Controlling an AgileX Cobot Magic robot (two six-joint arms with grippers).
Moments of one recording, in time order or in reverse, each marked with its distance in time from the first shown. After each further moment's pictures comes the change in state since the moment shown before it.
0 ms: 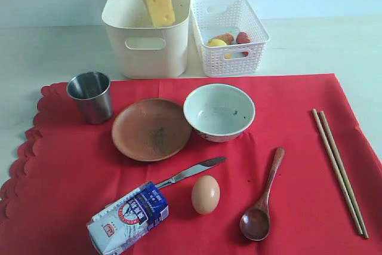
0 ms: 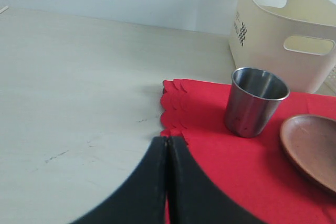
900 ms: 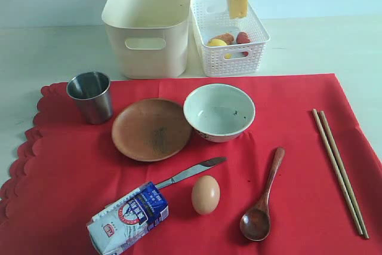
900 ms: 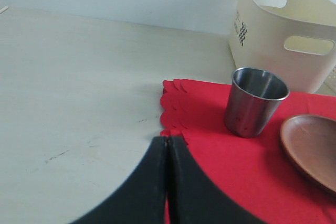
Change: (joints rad) left arm 0.000 0.000 0.000 0.000 0.000 0.000; right arm -0.330 0.106 0.155 0.009 -0.336 -0.063
